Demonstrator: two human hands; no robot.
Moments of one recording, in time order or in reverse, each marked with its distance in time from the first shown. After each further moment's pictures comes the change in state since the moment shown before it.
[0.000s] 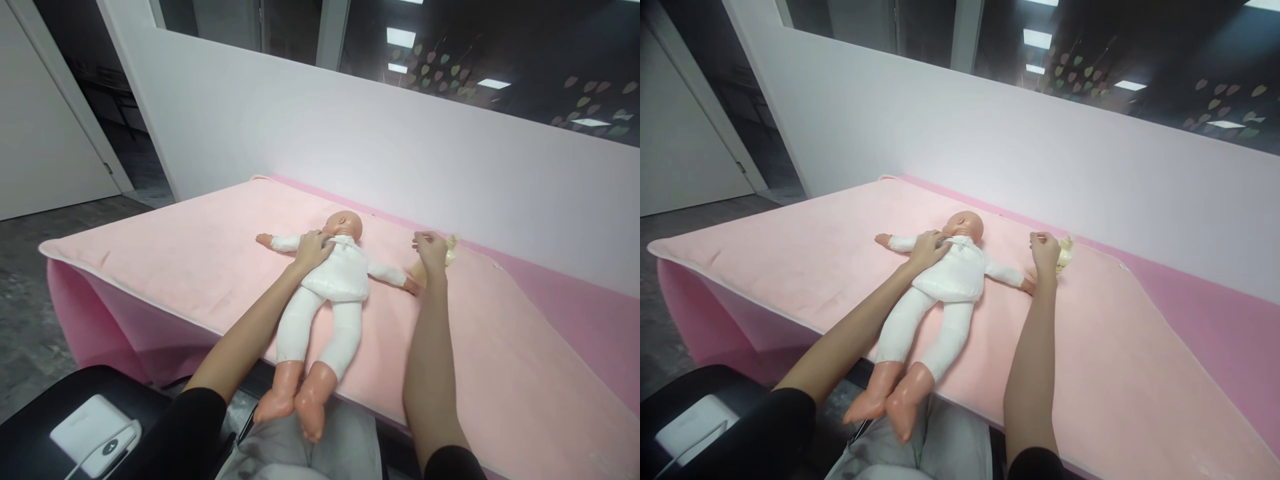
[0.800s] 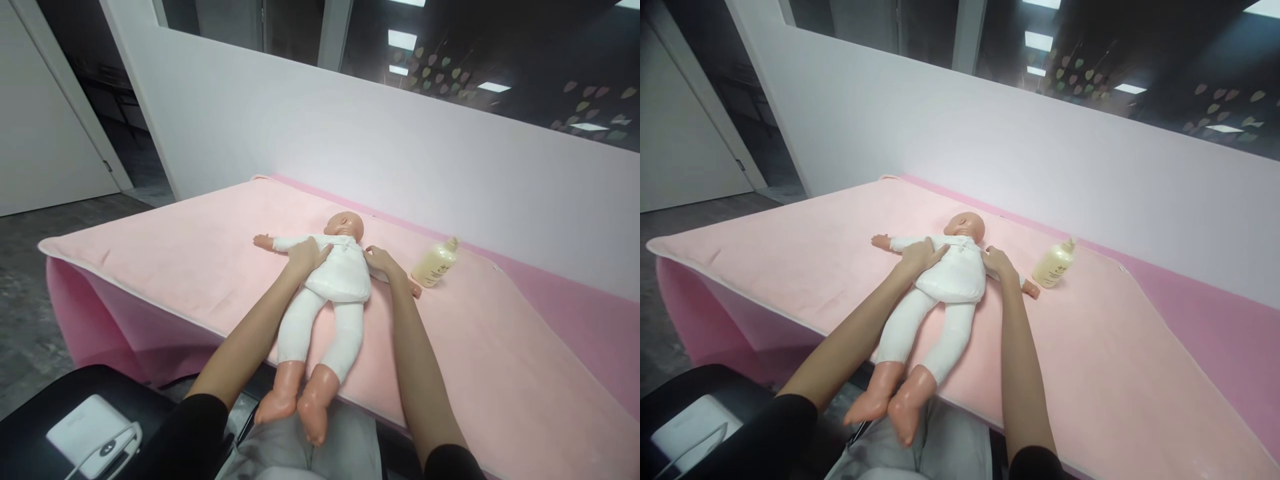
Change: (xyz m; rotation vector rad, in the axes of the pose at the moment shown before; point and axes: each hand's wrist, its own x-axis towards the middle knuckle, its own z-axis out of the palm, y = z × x) left_hand -0.010 0.009 -0.019 0.169 -0.288 -0.374; right_hand -0.048 -0.030 0.069 -0.526 -0.729 -0.091
